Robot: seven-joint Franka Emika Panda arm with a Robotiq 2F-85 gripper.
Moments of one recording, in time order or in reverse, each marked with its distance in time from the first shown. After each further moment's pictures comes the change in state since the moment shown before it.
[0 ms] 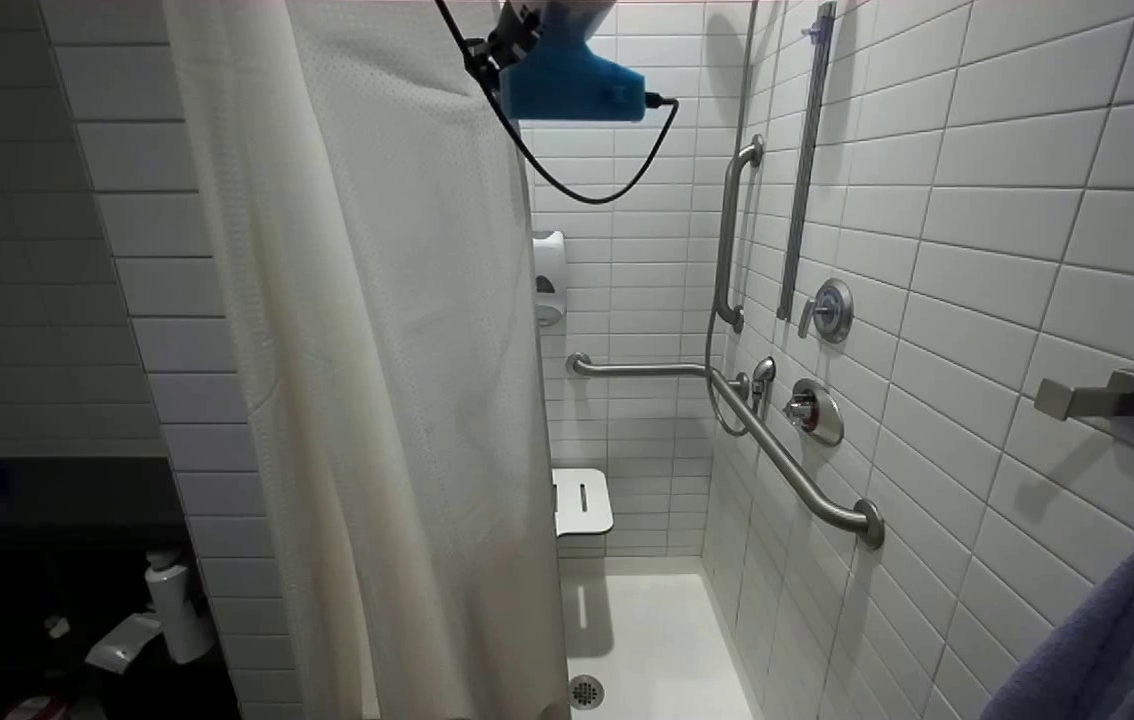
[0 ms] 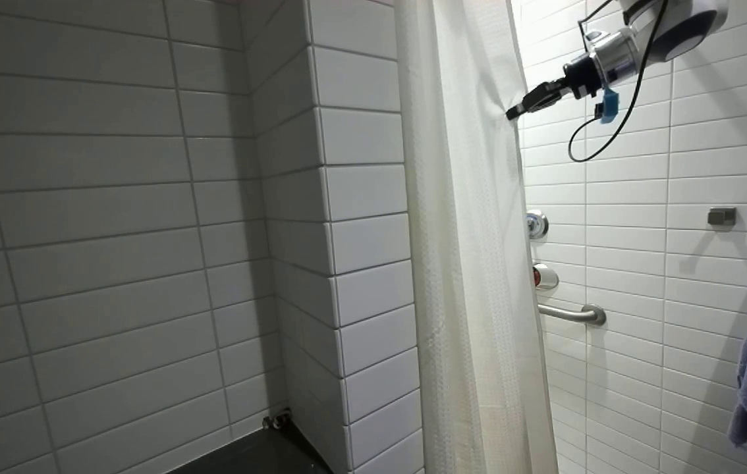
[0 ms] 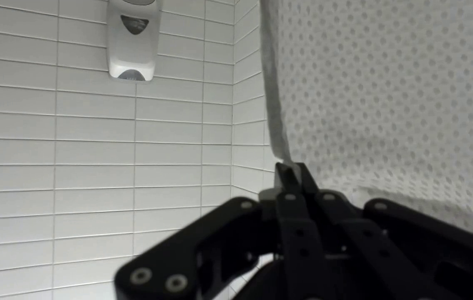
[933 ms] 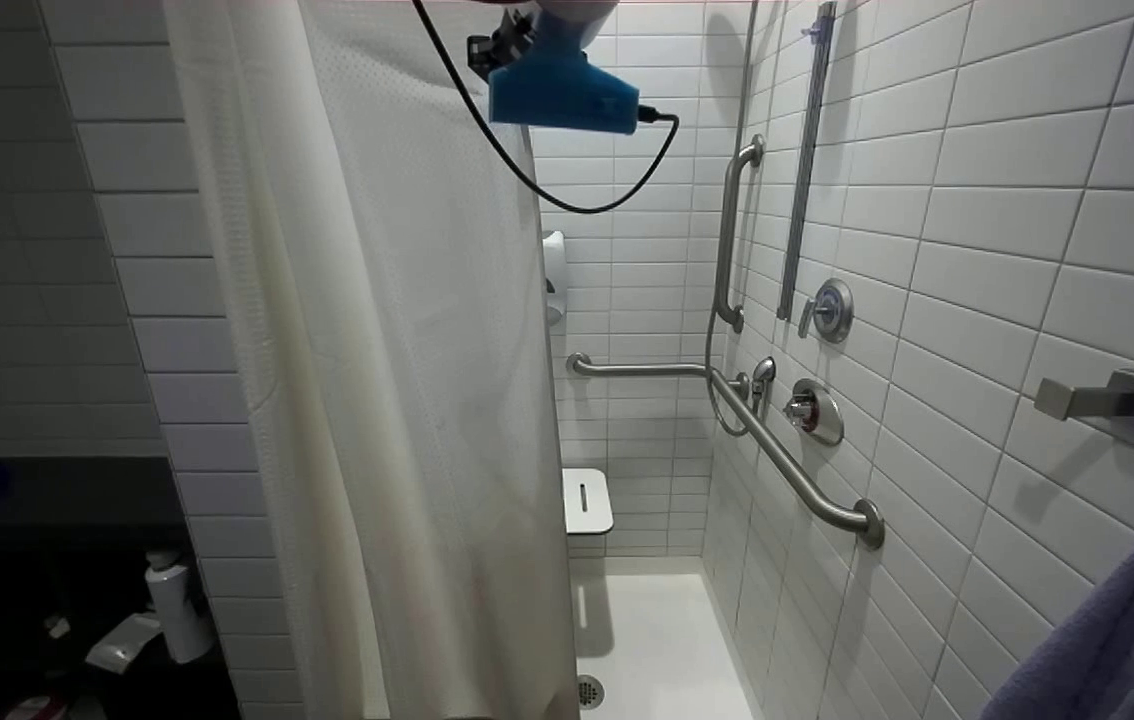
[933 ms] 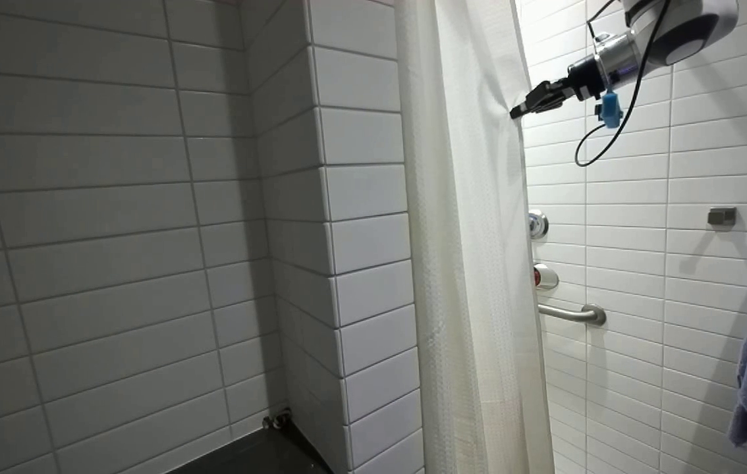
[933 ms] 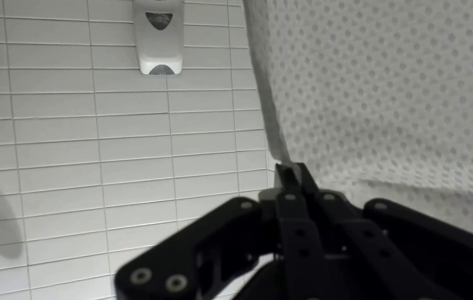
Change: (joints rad) arm 0.002 -0.035 0.014 -0.060 0.077 0.108 0.055
